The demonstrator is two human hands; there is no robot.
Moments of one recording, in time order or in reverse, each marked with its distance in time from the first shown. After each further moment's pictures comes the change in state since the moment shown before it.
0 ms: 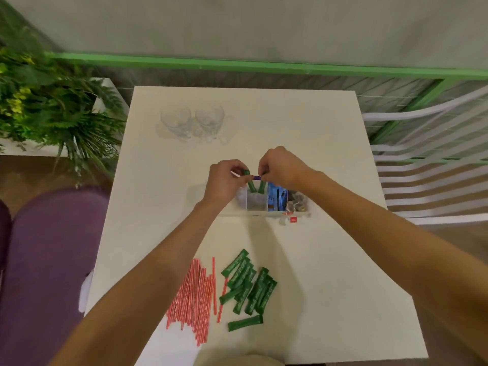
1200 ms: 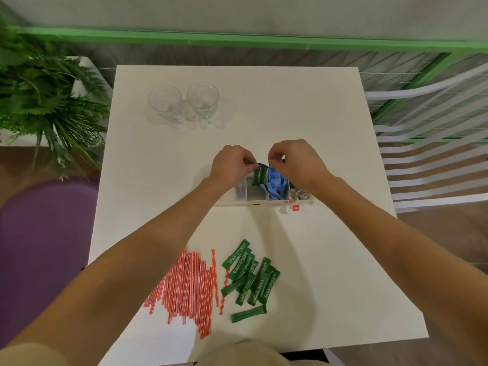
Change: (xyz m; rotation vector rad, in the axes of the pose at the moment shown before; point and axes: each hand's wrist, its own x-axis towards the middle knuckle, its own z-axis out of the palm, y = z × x) left_hand 0.034 -0.010 0.019 0.458 -0.188 0.155; right_hand -0.026 0.018 0.018 0.050 0.239 0.027
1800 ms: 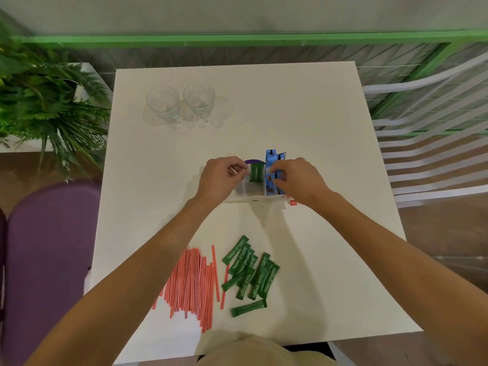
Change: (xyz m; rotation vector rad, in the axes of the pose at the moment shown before) left_hand -0.051 -0.006 -0.001 -0.272 0.127 -0.024; right_hand -0.032 0.019 0.030 0.014 -0.094 0.134
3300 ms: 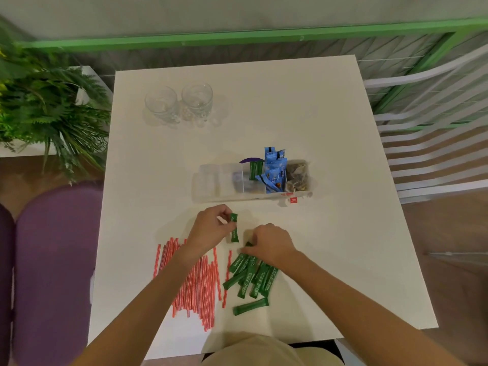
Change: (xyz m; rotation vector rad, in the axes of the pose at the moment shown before) left_hand -0.089 -0.038 0.011 -0.052 -0.233 -0.307; right_hand -0.072 -0.031 0.115 -0.010 -0.377 0.109
